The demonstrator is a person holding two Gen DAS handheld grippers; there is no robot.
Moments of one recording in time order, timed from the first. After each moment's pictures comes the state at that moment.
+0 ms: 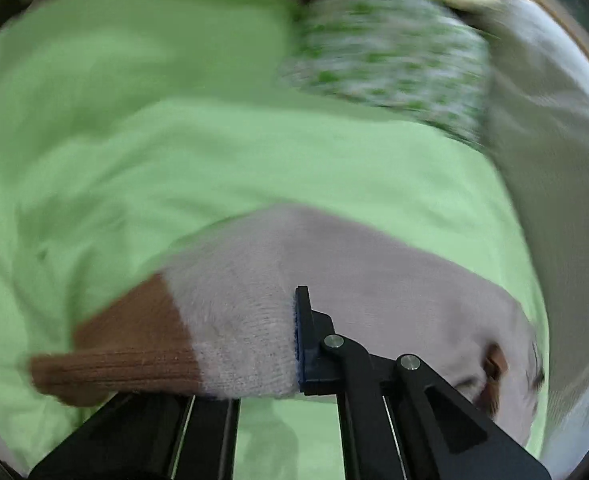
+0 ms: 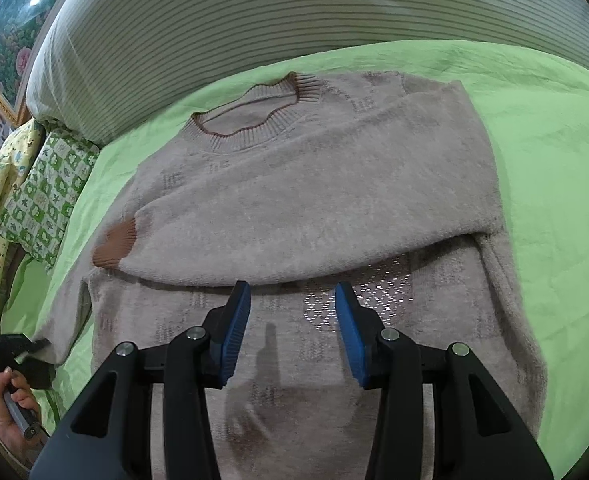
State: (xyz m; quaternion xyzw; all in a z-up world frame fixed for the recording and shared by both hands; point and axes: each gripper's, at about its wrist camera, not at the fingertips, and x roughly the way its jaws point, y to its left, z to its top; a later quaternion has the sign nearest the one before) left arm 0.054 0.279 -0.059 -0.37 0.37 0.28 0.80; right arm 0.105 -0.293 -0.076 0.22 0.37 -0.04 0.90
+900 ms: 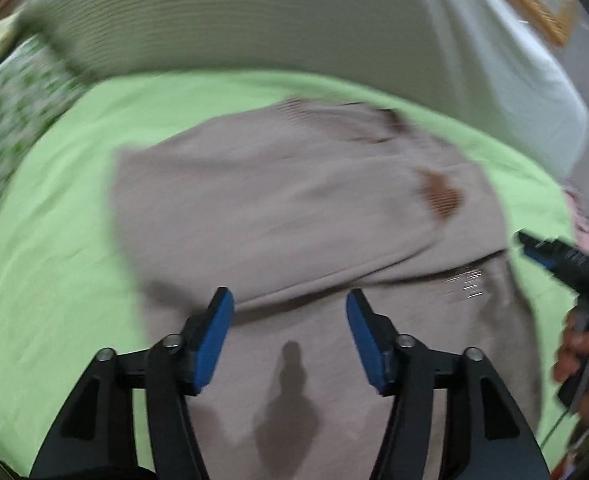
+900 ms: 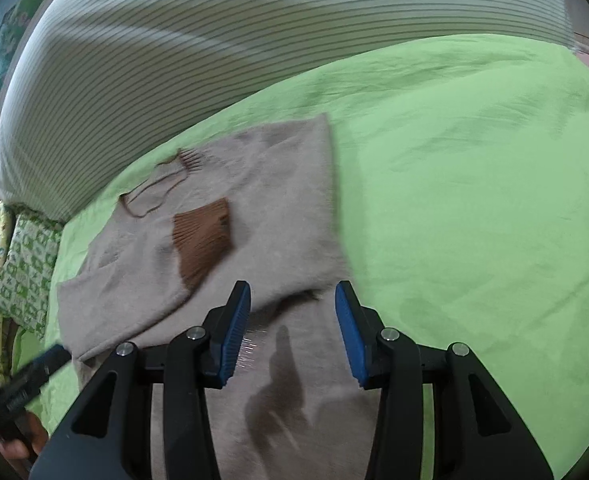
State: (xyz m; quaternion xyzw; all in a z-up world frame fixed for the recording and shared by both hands) left arm 0.152 0.014 -0.048 -0.03 0.47 -0.03 0.88; right arm 0.089 -0.383 -0.069 0.29 0.34 -0.10 0.89
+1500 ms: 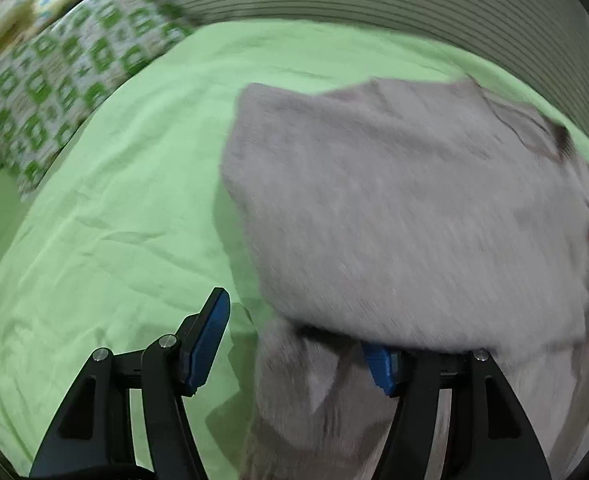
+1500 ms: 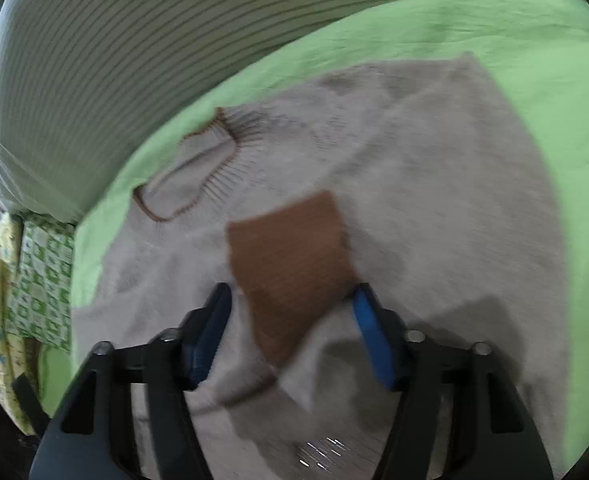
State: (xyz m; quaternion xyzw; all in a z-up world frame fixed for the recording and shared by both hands) left arm 0.210 0.059 -0.092 -0.04 0.49 0.15 0.86; right arm 0.204 -0.349 -0.093 0.35 0.37 -0.04 0.86
